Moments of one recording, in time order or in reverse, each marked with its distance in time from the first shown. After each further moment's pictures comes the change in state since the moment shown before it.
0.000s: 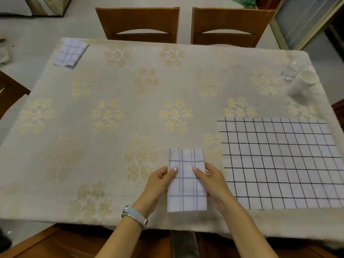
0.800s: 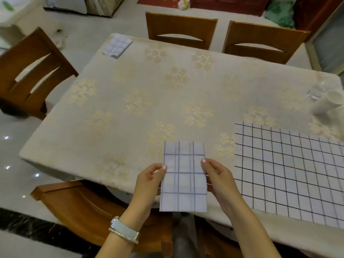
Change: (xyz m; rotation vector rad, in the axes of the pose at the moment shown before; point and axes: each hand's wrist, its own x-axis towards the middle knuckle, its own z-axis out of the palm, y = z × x) left_hand -0.114 -0.016 -0.017 -0.173 0.324 0.150; right_hand -0.082 -0.025 0.015 -0.119 -0.187 -0.123
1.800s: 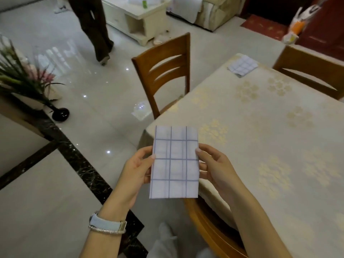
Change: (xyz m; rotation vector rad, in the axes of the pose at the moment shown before) left_hand -0.077 0.022 -0.377 -0.301 0.368 0.136; right_hand -0.033 -0.047 0.389 -0.191 -0.554 -0.061
